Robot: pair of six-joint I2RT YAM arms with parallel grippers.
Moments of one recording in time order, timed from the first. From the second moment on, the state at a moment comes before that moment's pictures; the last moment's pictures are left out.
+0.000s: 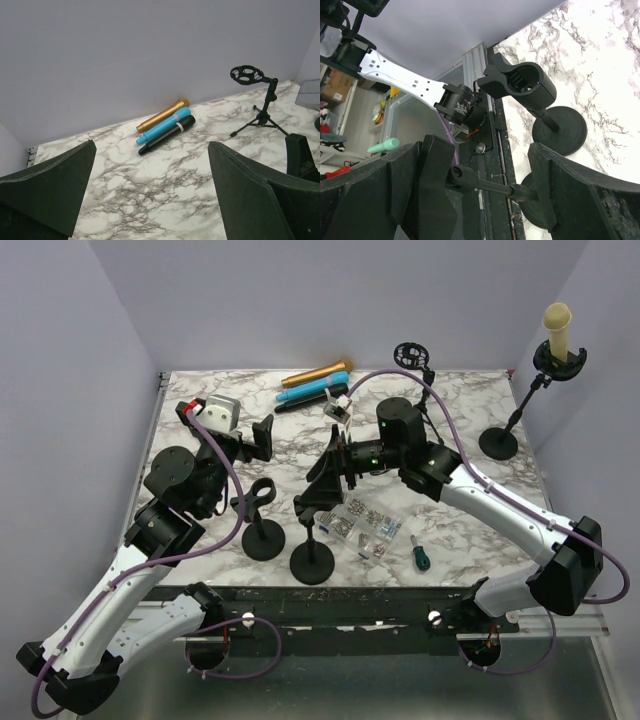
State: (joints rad) left arm -0.65 0.79 1.04 -0.10 -0.33 0.11; right arm 0.78 1.42 1.26 -0.13 -0.81 0.38
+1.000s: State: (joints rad) left arm -0.66 0.80 1.04 -0.10 -0.33 0.12; right arm 0.79 1.41 1.12 -0.22 -0.68 0.25
